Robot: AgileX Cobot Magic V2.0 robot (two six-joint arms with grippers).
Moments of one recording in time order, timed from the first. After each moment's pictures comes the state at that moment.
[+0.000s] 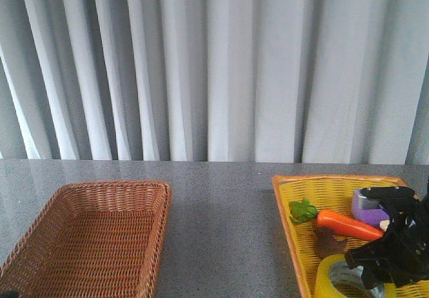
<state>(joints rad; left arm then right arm) -0.28 0.74 -0.72 0.05 0.60 0.02 0.00 1.72 -1.30 0.07 0.94 -0.10</state>
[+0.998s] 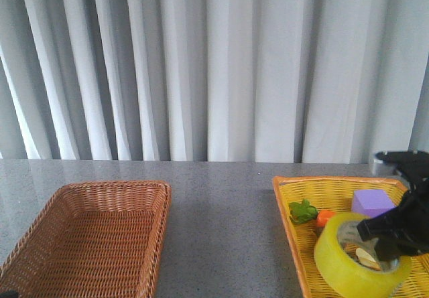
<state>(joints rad) -0.28 0.74 -0.72 0.05 0.60 0.02 0.00 1.54 -1.37 0.15 1.10 -0.17</state>
